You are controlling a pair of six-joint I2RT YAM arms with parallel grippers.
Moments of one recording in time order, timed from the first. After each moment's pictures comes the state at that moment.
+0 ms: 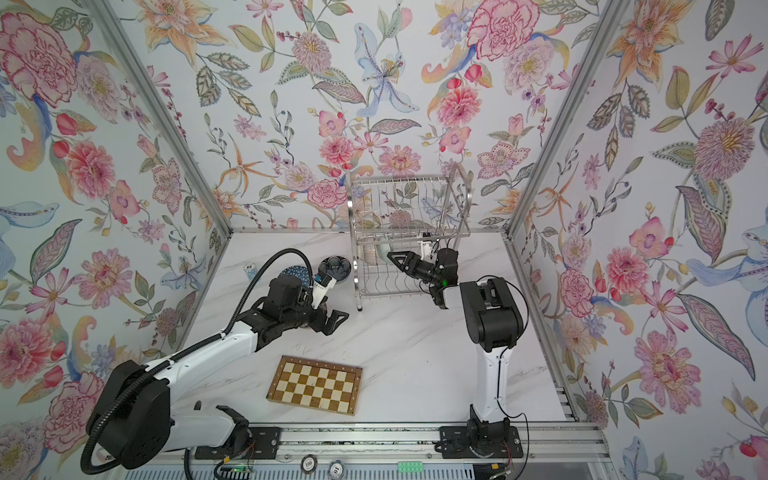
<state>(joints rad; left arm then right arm) -0.52 1.34 0.79 -0.11 0.31 0.05 0.21 2.09 1.08 0.95 -0.84 0.93</state>
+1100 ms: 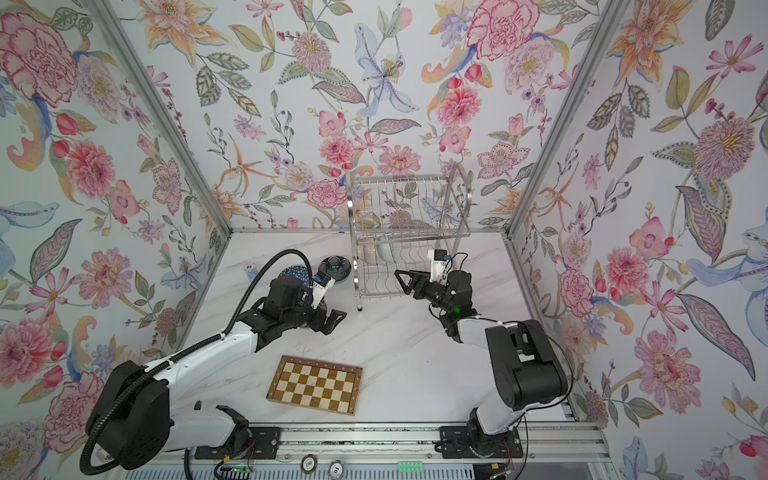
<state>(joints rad) -0.52 1.33 0.79 -0.13 0.23 0.06 0.25 1.57 0.63 0.82 -0.55 0.60</state>
